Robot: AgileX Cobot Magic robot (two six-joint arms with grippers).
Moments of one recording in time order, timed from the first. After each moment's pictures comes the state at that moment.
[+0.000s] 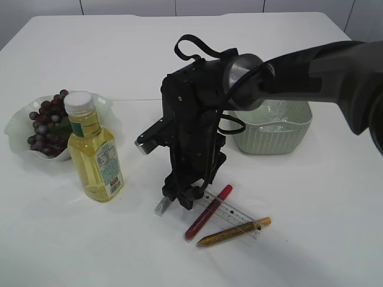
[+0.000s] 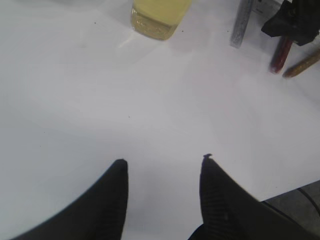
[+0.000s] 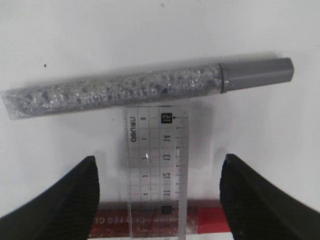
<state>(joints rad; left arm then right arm) -0.27 1.00 -0.81 -0.17 0.99 -0.08 0.64 2.28 -1.75 -0.06 1.08 -0.23</state>
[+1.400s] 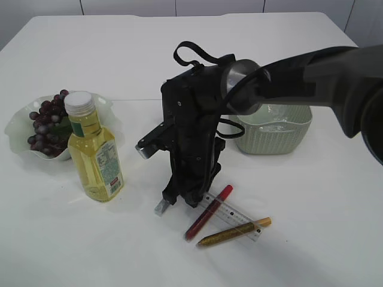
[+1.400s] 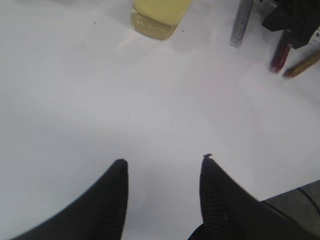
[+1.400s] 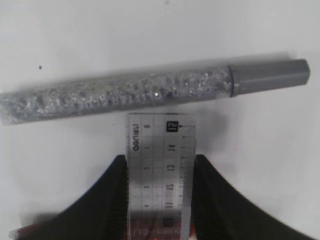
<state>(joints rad) -0.27 1.00 -0.81 -0.17 0.99 -0.08 0.64 2.30 -1.75 -0.05 1.07 -0.22</state>
